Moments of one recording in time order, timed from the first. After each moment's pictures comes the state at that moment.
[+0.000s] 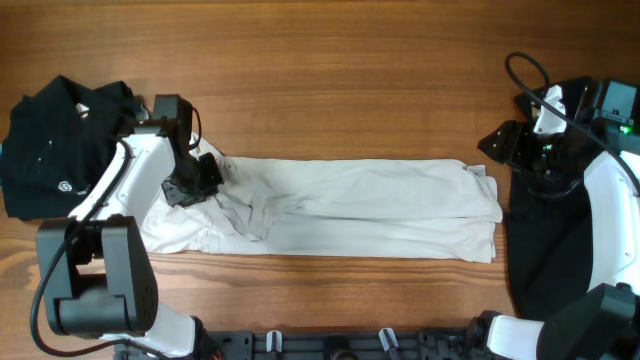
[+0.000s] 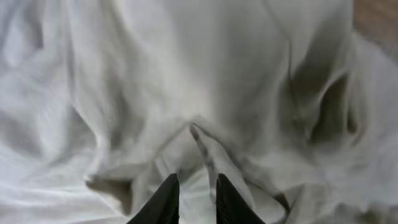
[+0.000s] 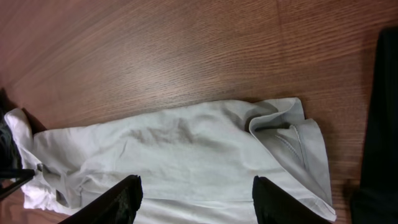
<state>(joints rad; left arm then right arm) 0.02 1.72 1.08 -0.94 0.07 -0.40 -0.33 1.49 1.20 -1.00 -0.49 0.03</state>
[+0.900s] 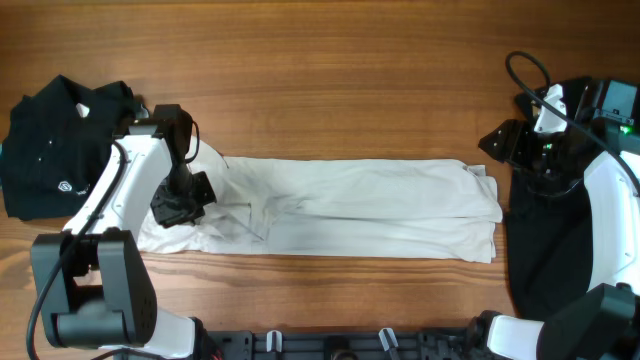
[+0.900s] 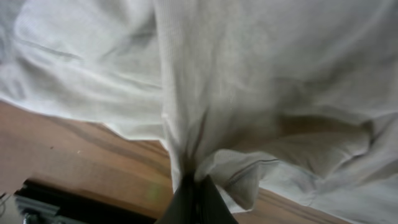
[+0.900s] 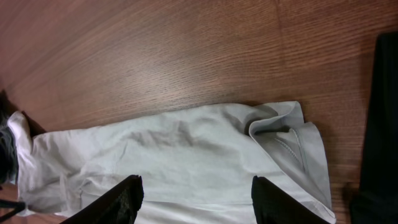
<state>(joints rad) 0.01 1.68 1.10 -1.22 -0.03 -0.42 -0.33 1.49 1.20 -0.99 -0.49 0.03</state>
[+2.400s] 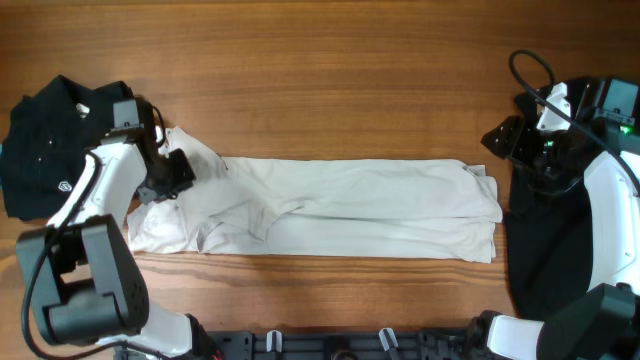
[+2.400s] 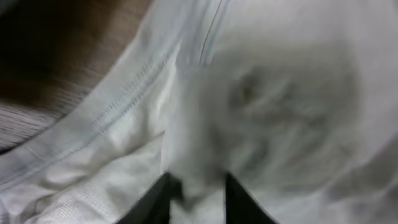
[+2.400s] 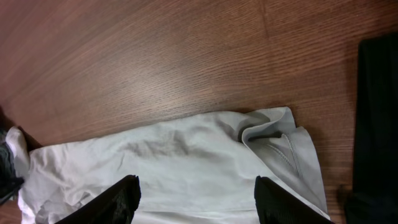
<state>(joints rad) 0.18 1.72 1.03 -0.78 0.05 -0.28 -0.33 1.49 1.20 -0.96 -0.47 0.08</state>
